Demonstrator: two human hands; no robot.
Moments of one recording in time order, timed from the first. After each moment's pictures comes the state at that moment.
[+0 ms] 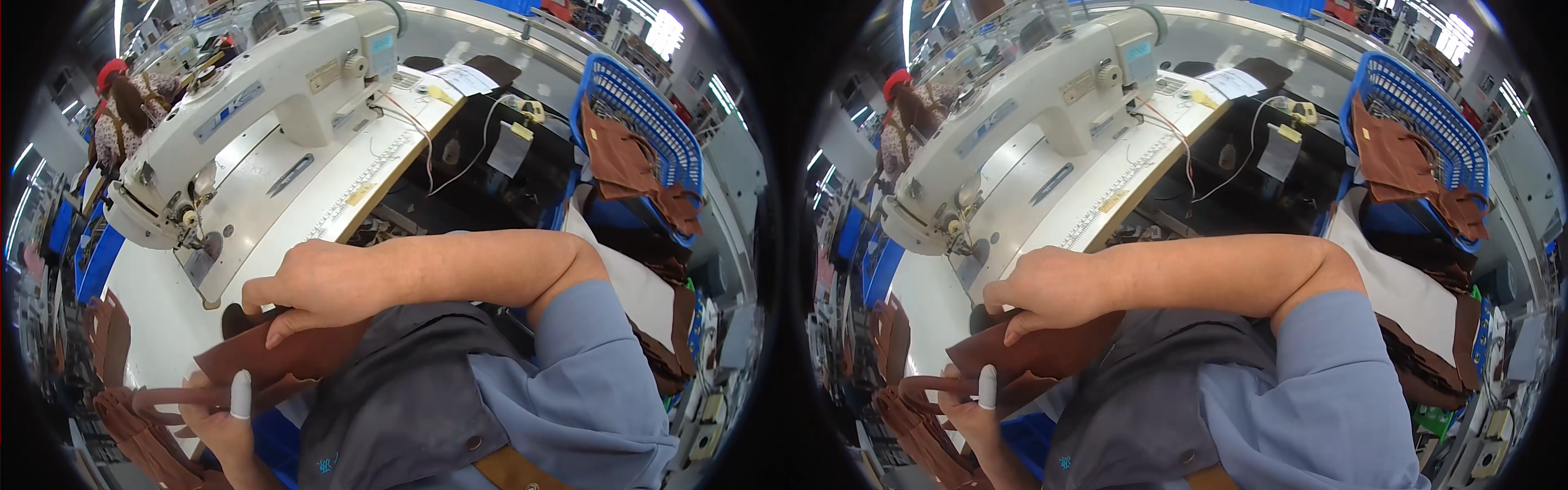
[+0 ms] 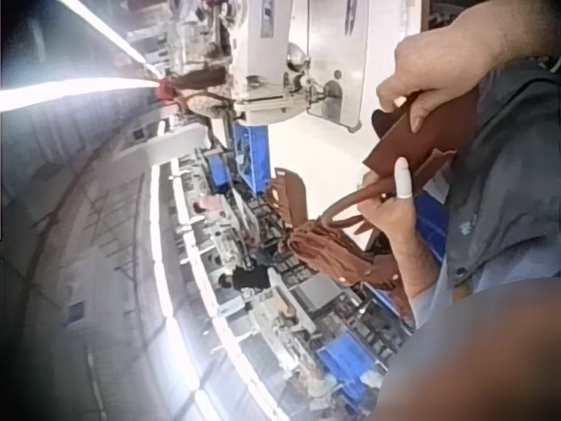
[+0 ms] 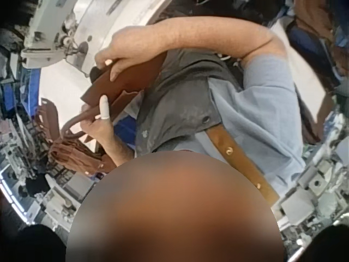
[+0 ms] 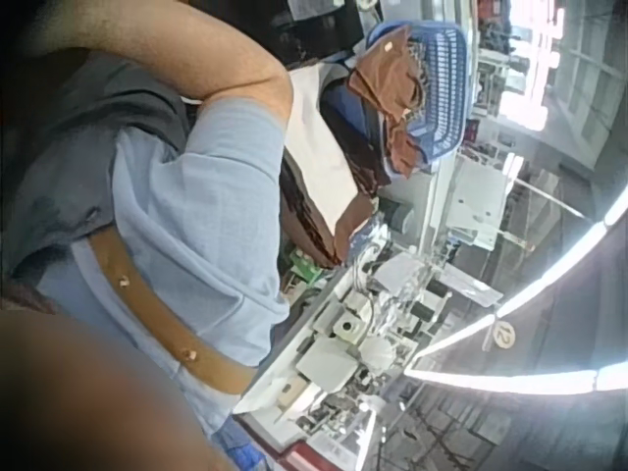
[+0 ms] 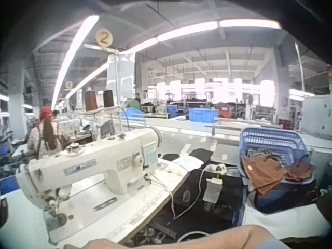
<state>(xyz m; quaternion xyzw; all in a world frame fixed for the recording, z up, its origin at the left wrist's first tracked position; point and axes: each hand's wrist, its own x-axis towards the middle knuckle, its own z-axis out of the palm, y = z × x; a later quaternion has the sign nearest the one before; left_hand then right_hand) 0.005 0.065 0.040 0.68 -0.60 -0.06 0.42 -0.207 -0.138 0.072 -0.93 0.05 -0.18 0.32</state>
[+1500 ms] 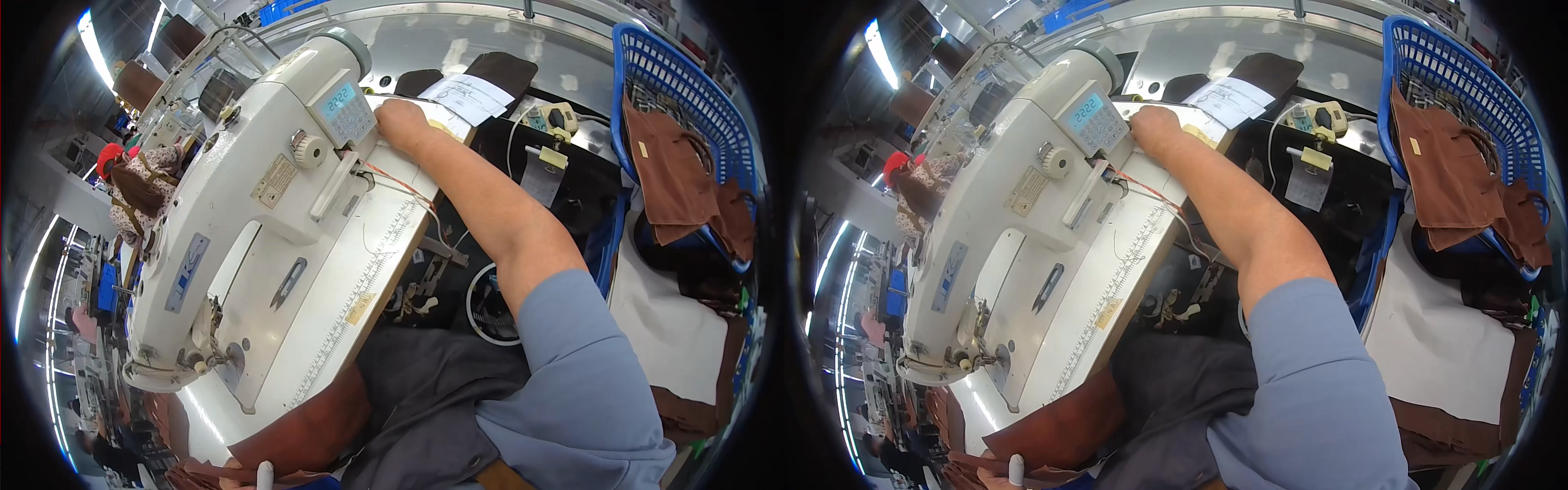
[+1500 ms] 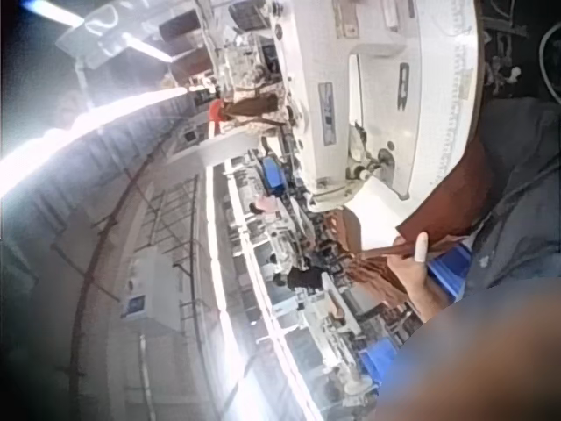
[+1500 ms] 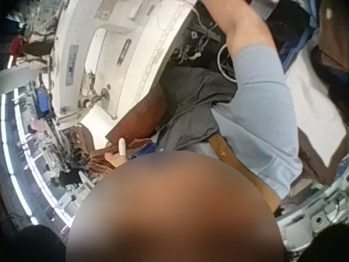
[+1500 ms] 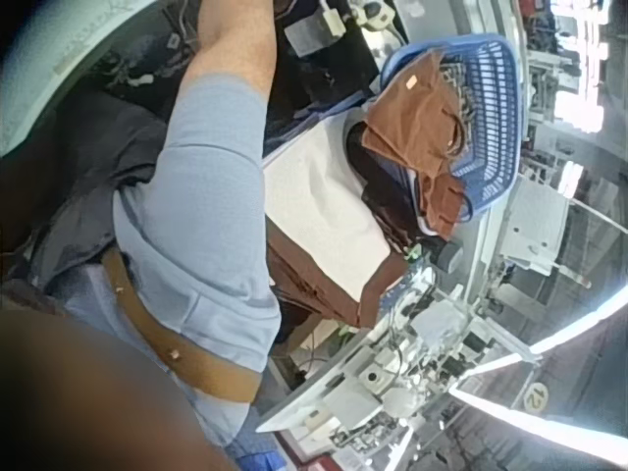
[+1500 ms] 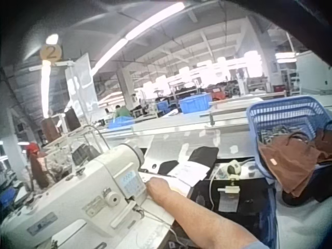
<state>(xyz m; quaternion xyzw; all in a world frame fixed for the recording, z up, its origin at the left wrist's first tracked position) -0.007 0.018 0.067 0.79 -0.47 -0.11 0.38 -0.330 -0.539 -0.033 -0.78 0.55 -0.28 -0.02</state>
